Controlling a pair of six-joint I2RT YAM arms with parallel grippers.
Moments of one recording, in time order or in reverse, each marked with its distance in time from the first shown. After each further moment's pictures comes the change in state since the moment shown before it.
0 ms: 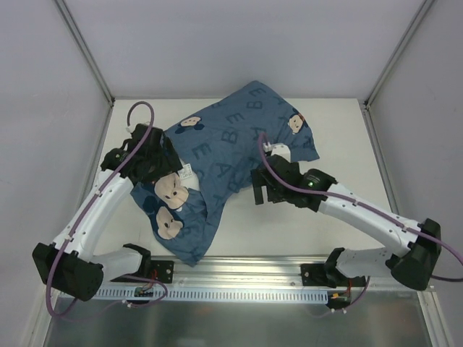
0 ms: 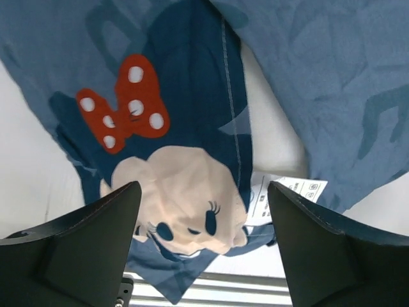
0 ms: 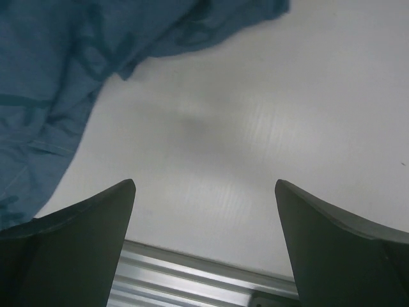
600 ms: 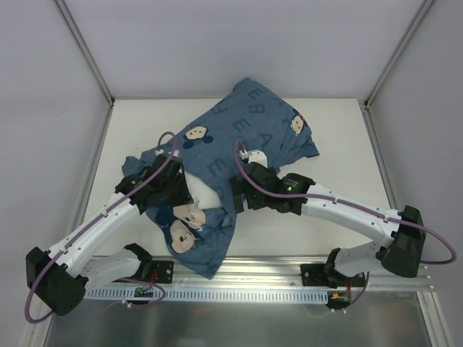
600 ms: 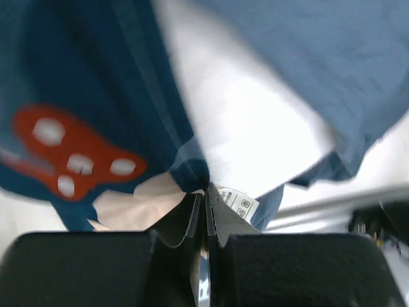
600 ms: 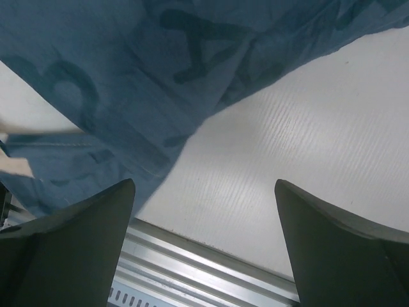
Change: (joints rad) left arm -0.195 -0.116 -0.286 0.135 0.178 -0.045; right arm 0.172 0.182 0.124 0.077 -0.047 0.045
